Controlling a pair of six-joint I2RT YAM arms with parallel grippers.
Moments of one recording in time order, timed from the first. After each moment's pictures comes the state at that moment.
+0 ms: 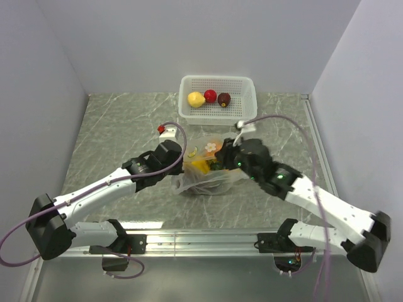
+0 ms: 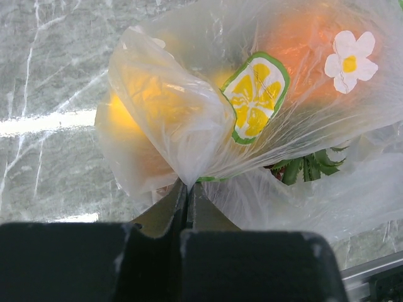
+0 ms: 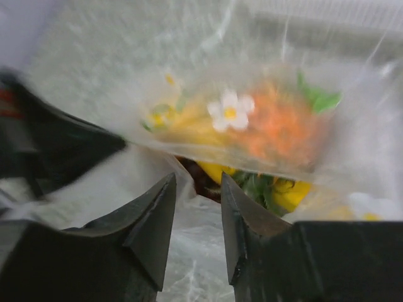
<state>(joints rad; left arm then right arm) -0.84 1.21 0.92 -0.43 -0.36 -0.67 0.84 1.00 0.93 -0.30 0.26 0.46</state>
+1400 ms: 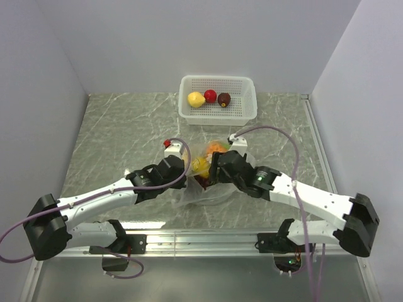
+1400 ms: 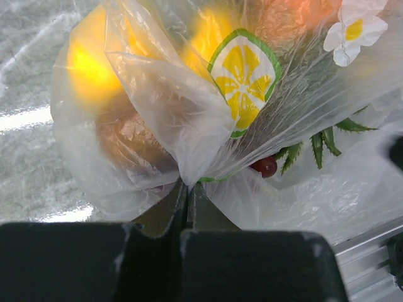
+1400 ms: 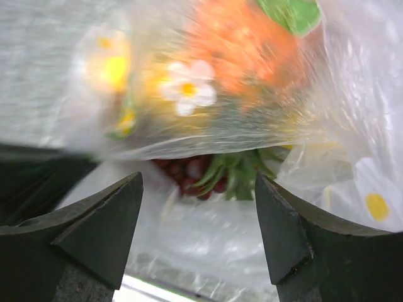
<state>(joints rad) -0.93 1.17 0.75 -0.32 -0.33 -0.70 0.97 1.14 0.88 -0.45 0.45 0.76</state>
